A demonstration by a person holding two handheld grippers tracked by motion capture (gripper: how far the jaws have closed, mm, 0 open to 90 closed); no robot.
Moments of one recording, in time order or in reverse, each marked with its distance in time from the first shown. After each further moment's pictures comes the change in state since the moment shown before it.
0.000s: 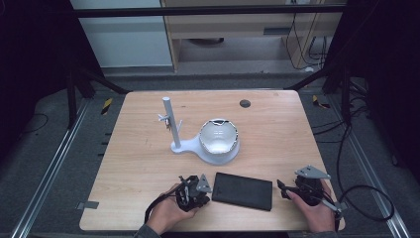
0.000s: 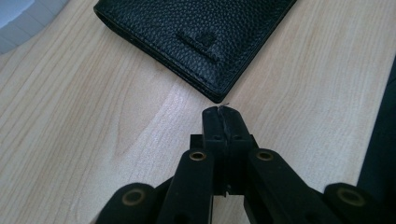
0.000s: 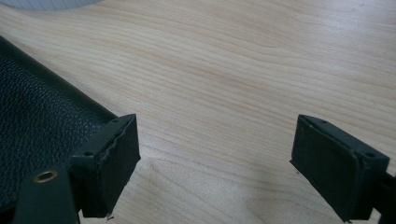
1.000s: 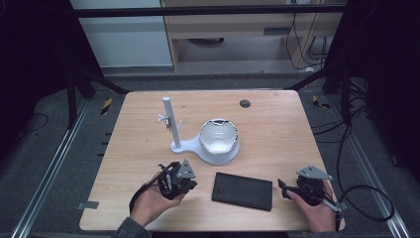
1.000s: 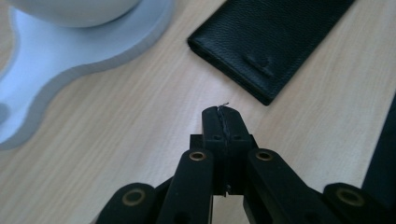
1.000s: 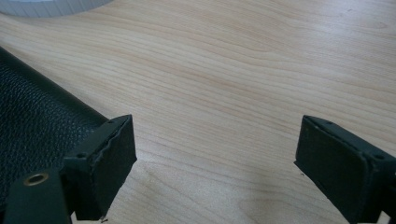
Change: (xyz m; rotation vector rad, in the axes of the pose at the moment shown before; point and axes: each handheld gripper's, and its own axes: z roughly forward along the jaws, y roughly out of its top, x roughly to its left) left arm 0.022 -0.005 -0.054 -0.089 0.087 -0.053; right arm -0.001 -0.001 -0.002 -0.020 -0.017 0.012
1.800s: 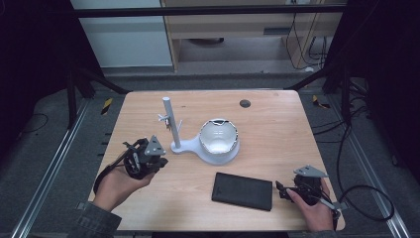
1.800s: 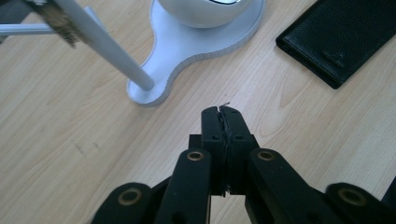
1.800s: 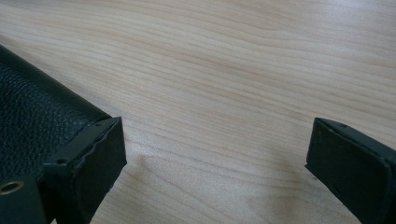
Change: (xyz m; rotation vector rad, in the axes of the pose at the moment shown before) left arm 0.047 0.004 -0.084 0.028 0.185 -0.030; right arm -0.001 -0.003 0.011 0.055 0.013 0.018
